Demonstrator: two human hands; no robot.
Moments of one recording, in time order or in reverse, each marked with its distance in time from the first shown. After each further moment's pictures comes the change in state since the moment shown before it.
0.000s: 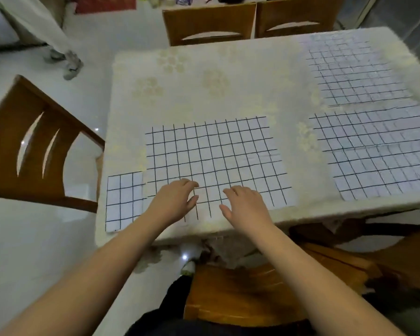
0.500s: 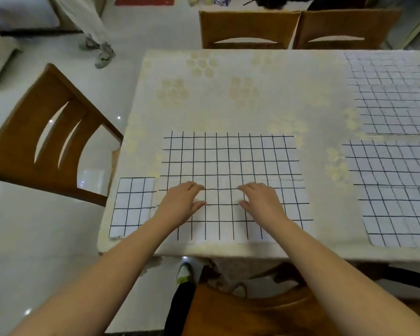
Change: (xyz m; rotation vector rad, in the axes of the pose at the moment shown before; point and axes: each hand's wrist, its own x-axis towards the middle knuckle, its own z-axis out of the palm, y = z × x) left_hand 0.040 -0.044 0.033 -0.101 0.125 -0.062; right_hand 0.100 0.048 0.012 -0.005 -0.016 -0.123
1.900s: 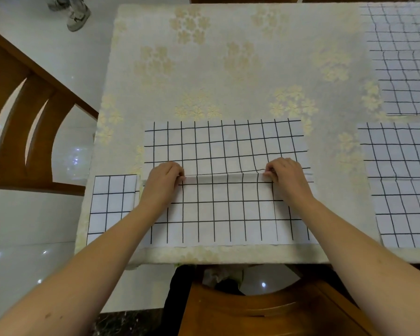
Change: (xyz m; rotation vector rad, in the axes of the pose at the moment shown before) left_hand 0.056 -0.045 0.027 -0.122 0.227 0.011; right_hand 0.058 0.109 0.024 0.172 0.289 -0.035
